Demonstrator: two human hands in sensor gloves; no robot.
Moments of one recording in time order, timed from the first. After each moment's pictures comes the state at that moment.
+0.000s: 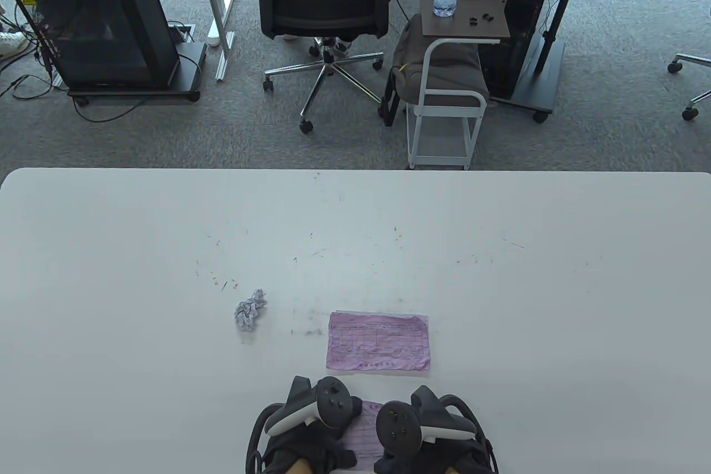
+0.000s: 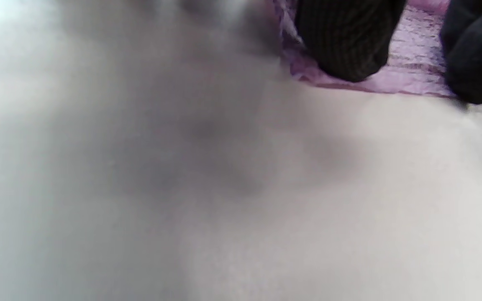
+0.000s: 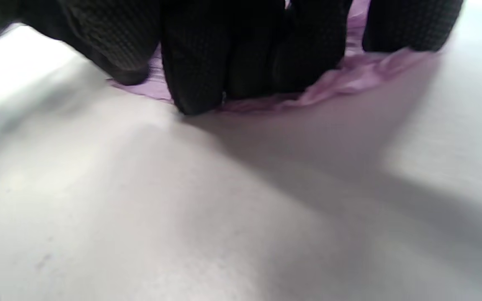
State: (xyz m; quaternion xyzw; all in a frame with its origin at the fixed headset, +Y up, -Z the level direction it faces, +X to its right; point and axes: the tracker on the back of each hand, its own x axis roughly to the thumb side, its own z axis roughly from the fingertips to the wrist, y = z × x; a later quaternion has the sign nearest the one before) left_hand -0.105 -0.790 -0.218 -0.40 -0.15 0.10 0.90; right_hand 0.074 -0.764 -0.205 0.29 0.31 0.90 0.06
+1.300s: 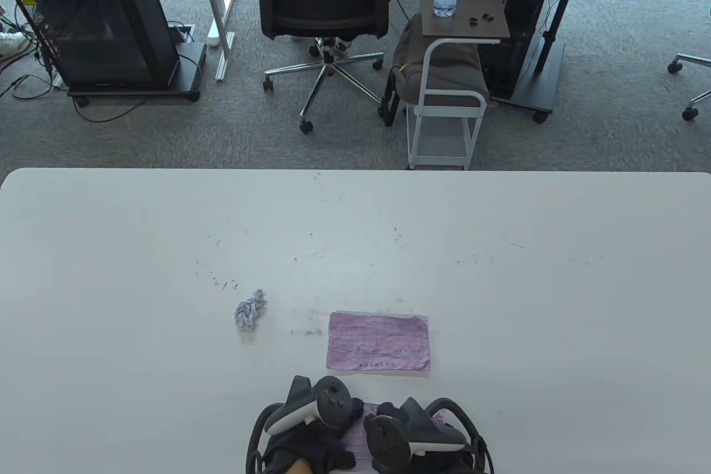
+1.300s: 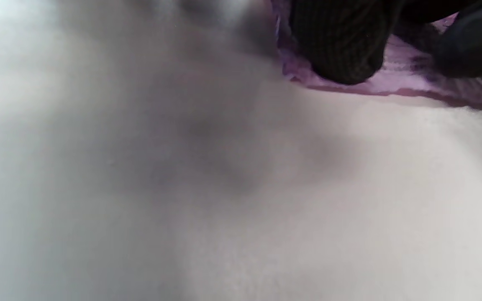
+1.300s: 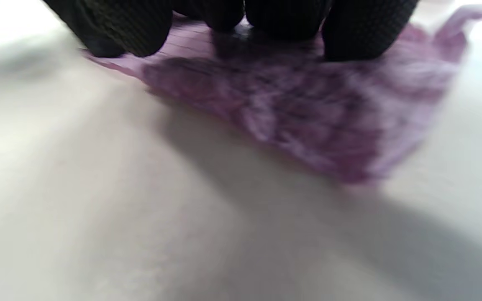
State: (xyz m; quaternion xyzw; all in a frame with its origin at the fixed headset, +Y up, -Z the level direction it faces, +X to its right) left_hand -0.105 -0.790 -0.220 -0.41 -0.15 0.10 0.89; right_hand 0.058 -0.771 -0.197 0.30 0.26 0.92 -0.03
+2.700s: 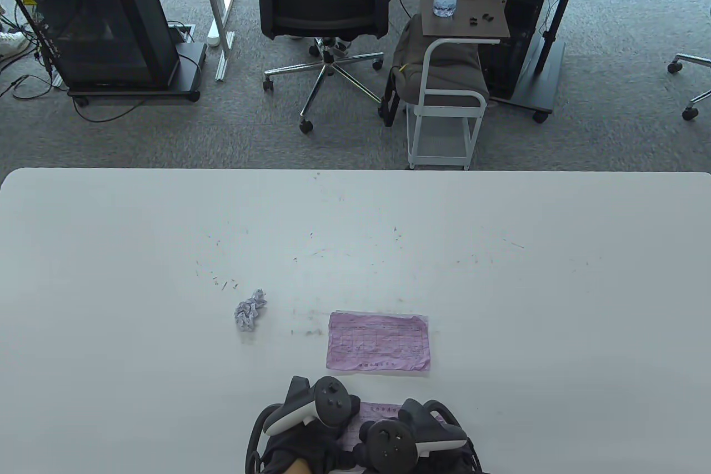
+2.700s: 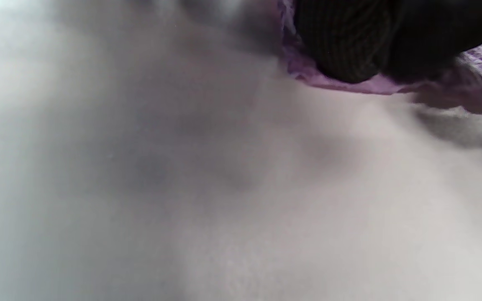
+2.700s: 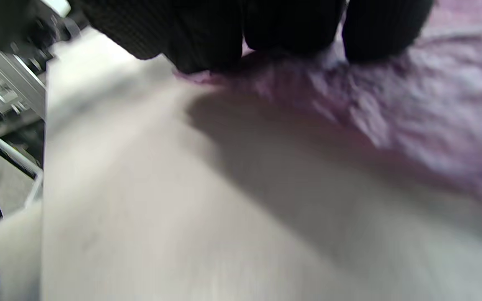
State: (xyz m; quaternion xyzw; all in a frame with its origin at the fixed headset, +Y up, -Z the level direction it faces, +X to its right) left_hand -0.107 -0.791 -0.219 -0.41 -0.15 0.11 0.89; right_hand 0.047 -0.766 -0.186 0.41 0.28 0.87 0.04
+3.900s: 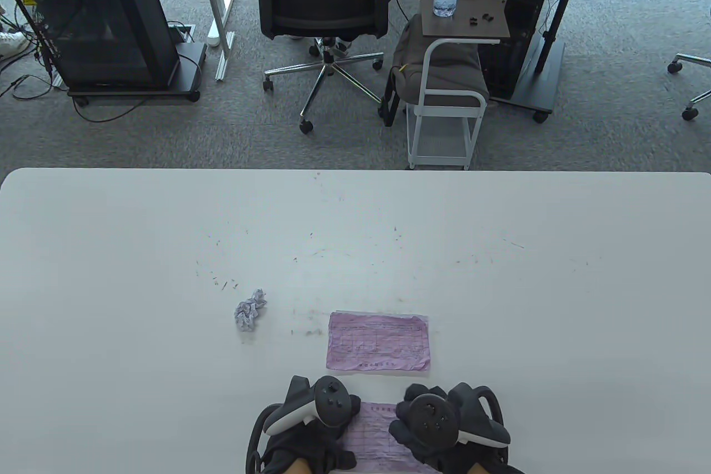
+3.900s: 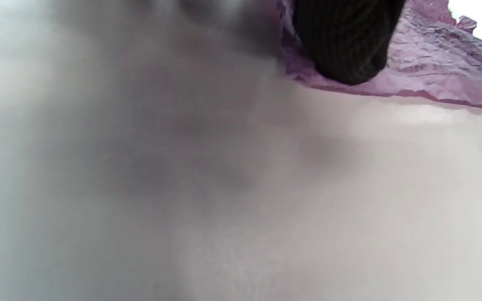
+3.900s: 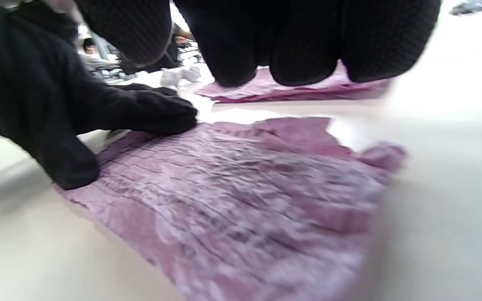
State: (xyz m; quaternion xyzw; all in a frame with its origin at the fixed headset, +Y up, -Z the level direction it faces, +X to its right) left_hand -0.106 -0.791 -0.219 -0.41 -0.15 0.11 0.89; right_hand 0.085 -0.740 -0.205 0.33 0.10 0.94 0.08
